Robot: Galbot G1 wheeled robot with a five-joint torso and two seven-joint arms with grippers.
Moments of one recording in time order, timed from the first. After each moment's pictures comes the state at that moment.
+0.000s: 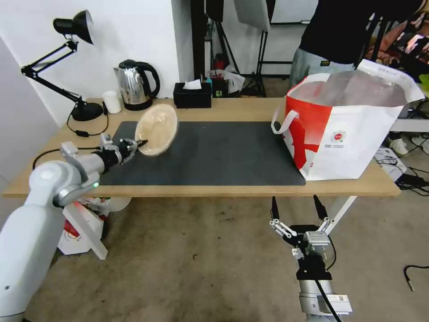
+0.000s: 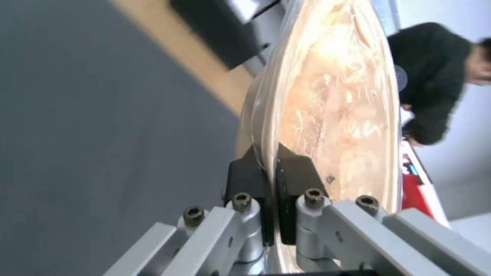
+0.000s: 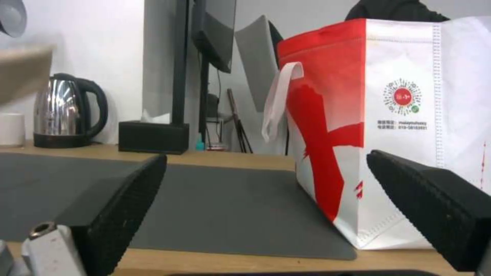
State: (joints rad) left arm 0.88 -0.89 -0.59 -1.81 -1.98 0.61 -0.42; right arm -1.67 0.98 0.12 2.18 -0.03 0.35 0.69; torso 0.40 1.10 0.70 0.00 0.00
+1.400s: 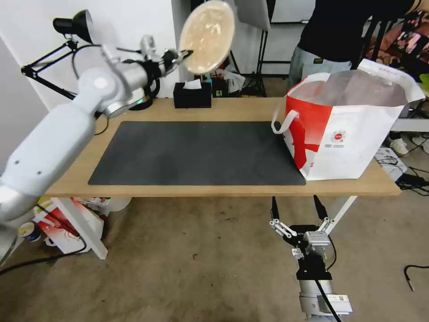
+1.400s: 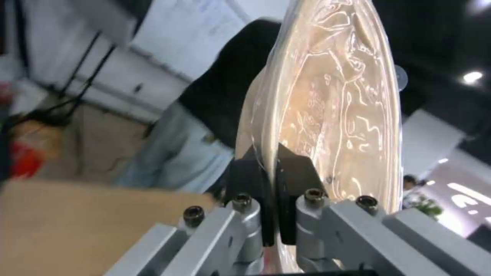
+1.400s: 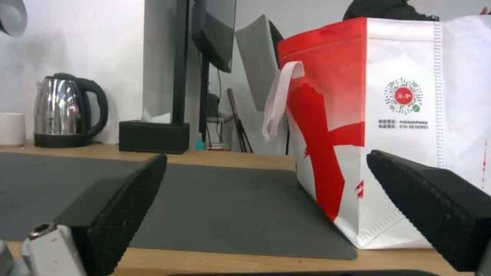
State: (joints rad) left arm -0.03 -0.92 0.27 -1.44 -1.91 0.31 -0.04; right arm -1.67 0.98 0.12 2.18 -0.03 0.35 0.69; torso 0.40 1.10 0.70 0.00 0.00
